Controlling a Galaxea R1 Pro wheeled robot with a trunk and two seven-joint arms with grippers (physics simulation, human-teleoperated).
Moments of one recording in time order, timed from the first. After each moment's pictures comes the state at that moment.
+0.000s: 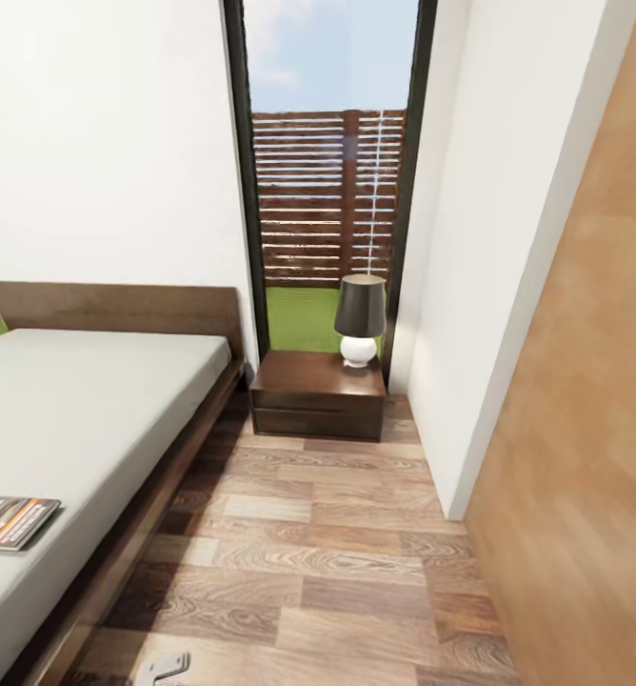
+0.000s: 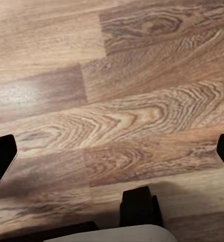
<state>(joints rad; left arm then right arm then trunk) -0.45 0.02 0.35 -0.02 -0.19 -0.16 0.21 -0.36 -0.12 -0.10 -0.04 -0.21 -0.02 0.15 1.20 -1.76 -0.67</state>
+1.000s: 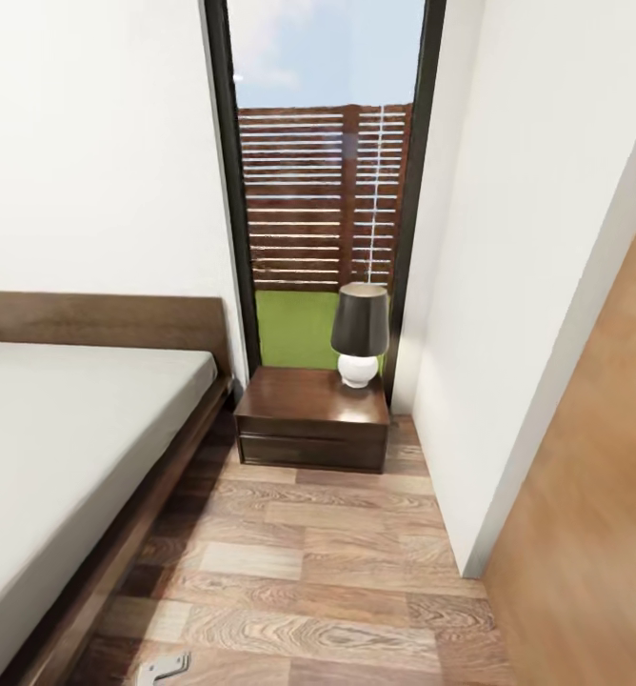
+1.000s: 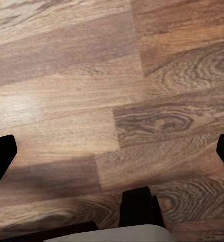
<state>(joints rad) -0.45 0.02 0.35 -0.02 -0.19 -0.16 0.21 -0.36 -0.12 -0.10 -0.04 -0.21 -0.02 0.15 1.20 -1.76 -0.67</state>
